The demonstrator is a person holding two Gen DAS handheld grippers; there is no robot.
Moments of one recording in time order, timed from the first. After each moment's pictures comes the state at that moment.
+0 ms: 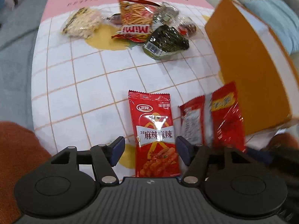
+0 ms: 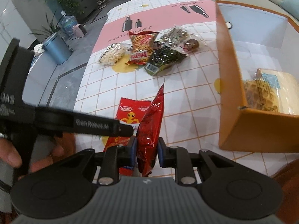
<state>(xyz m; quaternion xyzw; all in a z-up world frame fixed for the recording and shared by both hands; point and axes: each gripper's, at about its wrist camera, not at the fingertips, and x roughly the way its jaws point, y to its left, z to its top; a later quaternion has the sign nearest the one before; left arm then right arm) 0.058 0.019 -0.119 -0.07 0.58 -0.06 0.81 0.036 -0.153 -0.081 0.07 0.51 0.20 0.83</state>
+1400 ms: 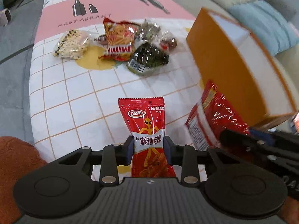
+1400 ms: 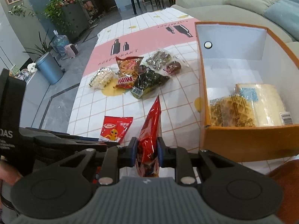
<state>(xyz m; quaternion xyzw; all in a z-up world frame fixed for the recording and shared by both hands) 0.049 0.012 -0.087 -0.08 0.53 -0.09 0.84 0.029 -0.172 -0.055 0.08 0.45 0.18 0.87</state>
